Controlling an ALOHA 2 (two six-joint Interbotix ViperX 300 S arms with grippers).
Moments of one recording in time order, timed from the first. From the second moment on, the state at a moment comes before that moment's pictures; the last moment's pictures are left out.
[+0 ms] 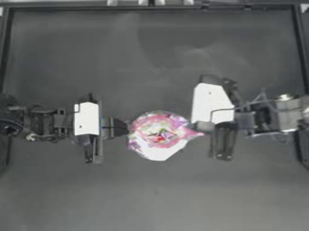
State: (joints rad) left arm 0.07 -0.04 0.95 -0.13 -0.46 0.21; right arm 0.00 -0.23 0.58 -0.35 0.57 0.40
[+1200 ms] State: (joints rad) left arm 0.06 -0.04 0.95 -0.12 -0.46 0.21; right arm -0.04 0.08 0.51 -0.35 0.34 0.38
